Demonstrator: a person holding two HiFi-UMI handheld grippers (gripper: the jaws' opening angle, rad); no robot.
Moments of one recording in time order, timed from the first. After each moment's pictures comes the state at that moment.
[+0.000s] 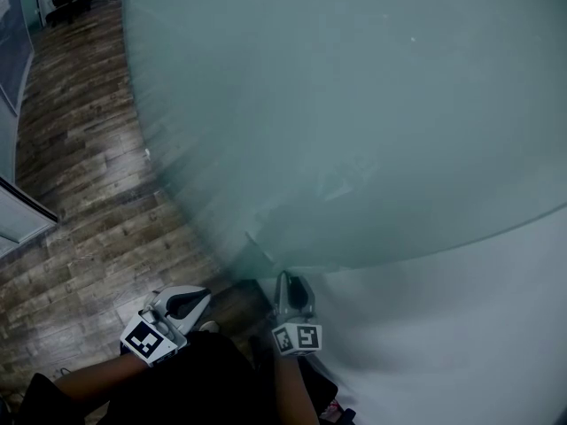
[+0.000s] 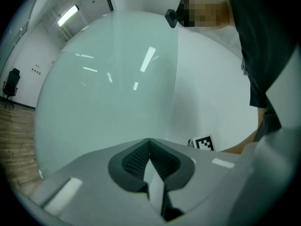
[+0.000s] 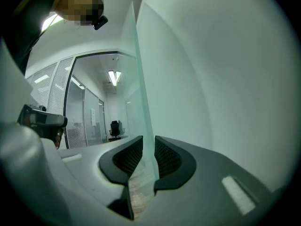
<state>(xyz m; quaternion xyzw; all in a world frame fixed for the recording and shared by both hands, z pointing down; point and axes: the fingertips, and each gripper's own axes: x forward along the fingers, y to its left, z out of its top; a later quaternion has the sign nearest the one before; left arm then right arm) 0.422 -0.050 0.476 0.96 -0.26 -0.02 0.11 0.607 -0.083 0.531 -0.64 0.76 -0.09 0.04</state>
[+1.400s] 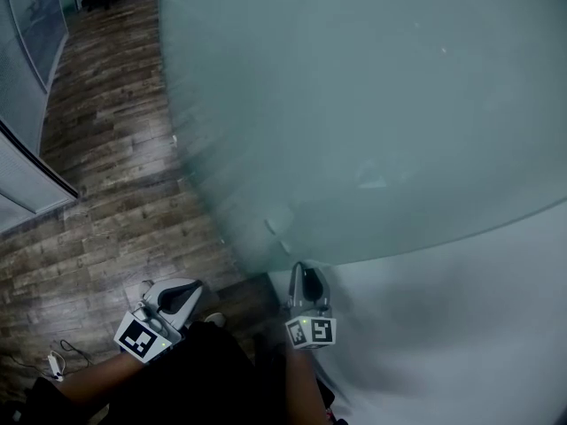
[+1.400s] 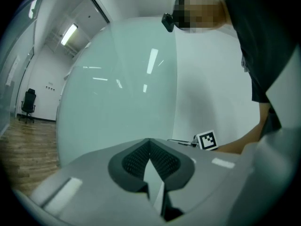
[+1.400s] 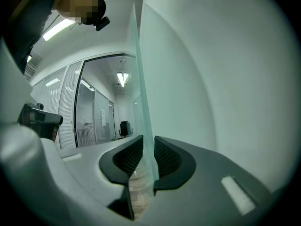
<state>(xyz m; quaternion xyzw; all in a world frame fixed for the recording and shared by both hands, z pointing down) 0.383 -0.023 0.461 0.93 -0.36 -0.01 0.08 0.607 -0.083 0.518 -0.59 0.80 -0.08 0.03</state>
